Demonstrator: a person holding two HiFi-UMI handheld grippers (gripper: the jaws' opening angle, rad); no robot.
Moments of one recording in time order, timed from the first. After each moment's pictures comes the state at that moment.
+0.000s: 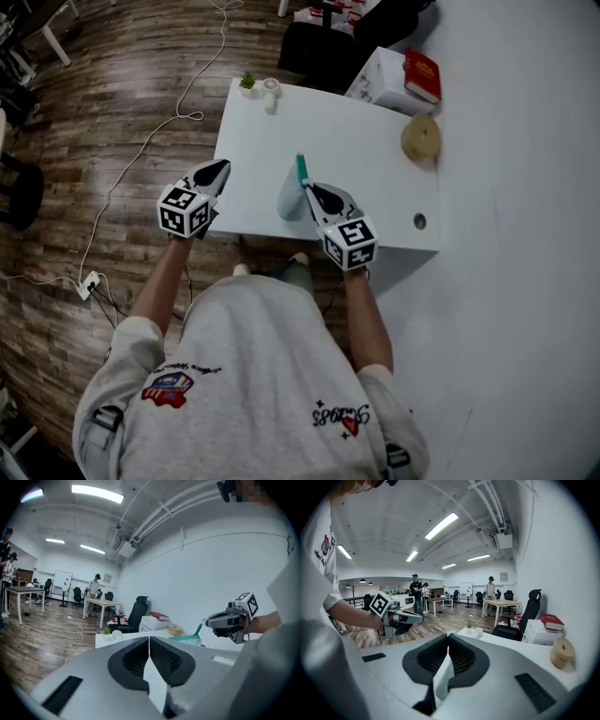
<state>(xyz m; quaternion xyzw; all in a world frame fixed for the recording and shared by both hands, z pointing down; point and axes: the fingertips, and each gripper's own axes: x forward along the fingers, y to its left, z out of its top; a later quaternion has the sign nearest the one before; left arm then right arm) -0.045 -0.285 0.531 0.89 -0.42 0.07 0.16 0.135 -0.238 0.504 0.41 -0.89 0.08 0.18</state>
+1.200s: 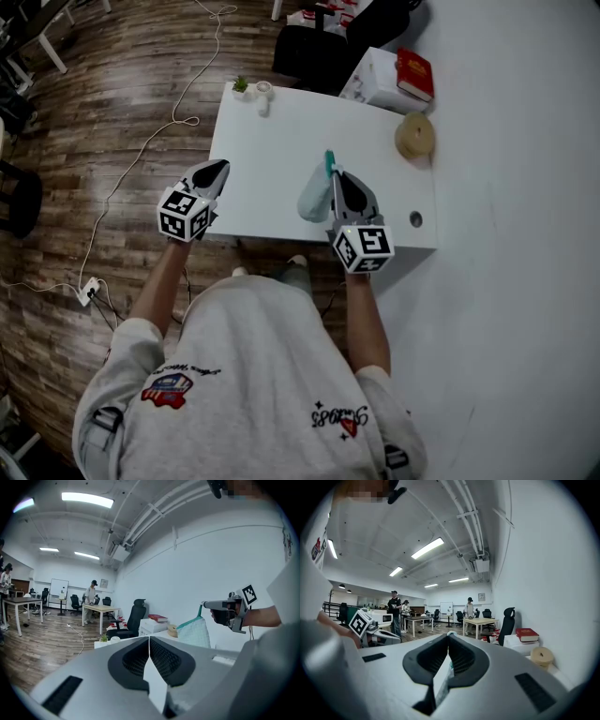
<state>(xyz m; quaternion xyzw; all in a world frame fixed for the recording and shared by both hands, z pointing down) -0.026 -0.283 0.509 0.90 -0.42 0.08 0.11 0.200 -0.250 0.433 0.53 -0.84 0.03 0.06</state>
